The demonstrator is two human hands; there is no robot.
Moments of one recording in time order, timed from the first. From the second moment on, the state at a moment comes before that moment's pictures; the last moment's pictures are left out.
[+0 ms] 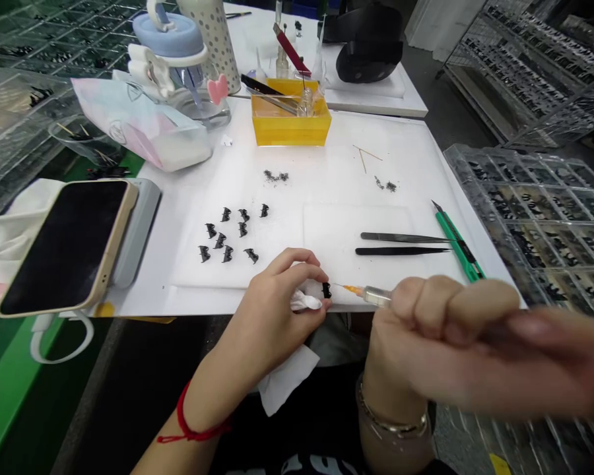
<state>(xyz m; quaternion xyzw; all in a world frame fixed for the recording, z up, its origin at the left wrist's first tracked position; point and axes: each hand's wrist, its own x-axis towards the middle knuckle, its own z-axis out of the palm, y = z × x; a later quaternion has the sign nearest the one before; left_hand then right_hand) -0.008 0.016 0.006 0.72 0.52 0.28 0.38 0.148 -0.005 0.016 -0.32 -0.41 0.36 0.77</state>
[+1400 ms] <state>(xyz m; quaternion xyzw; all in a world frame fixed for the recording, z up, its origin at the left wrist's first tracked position) -0.009 0.017 0.007 0.72 0.51 0.27 0.38 0.145 0.034 0.012 -0.42 -0.12 0.42 0.80</state>
